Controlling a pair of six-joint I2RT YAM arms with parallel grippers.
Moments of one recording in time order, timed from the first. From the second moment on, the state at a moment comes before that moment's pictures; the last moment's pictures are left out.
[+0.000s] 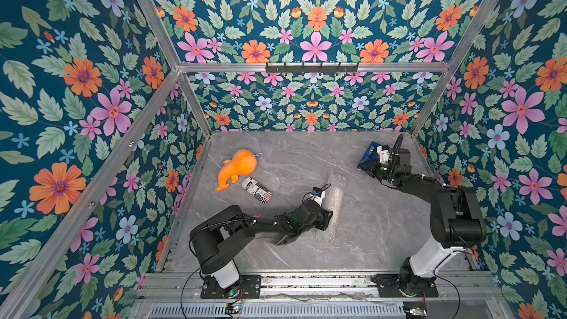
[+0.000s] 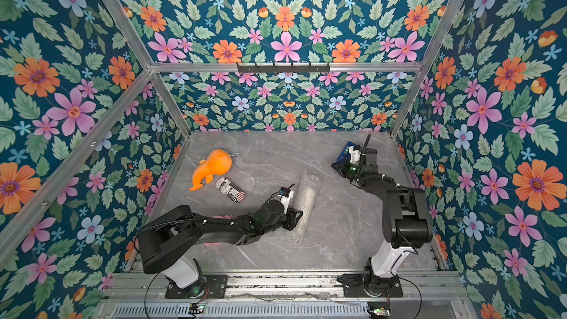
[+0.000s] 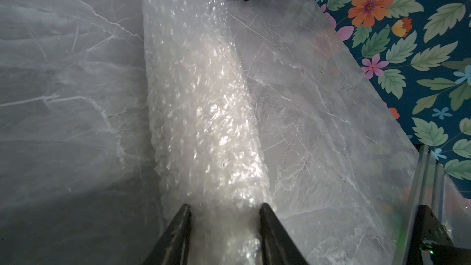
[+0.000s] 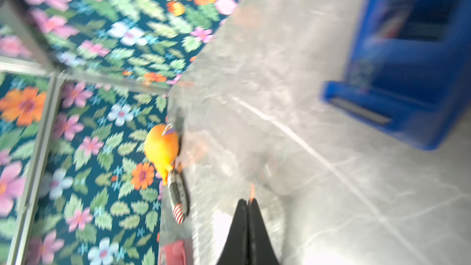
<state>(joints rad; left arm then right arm) -1.05 1.66 0.65 0.43 -0.09 -0.60 -0.01 1.64 0.91 0.14 -0.72 0.65</state>
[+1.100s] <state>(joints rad) -1.05 1.68 0.67 0.43 -0.08 -0.57 0.24 1.24 0.73 -0.39 -0.89 -0.01</state>
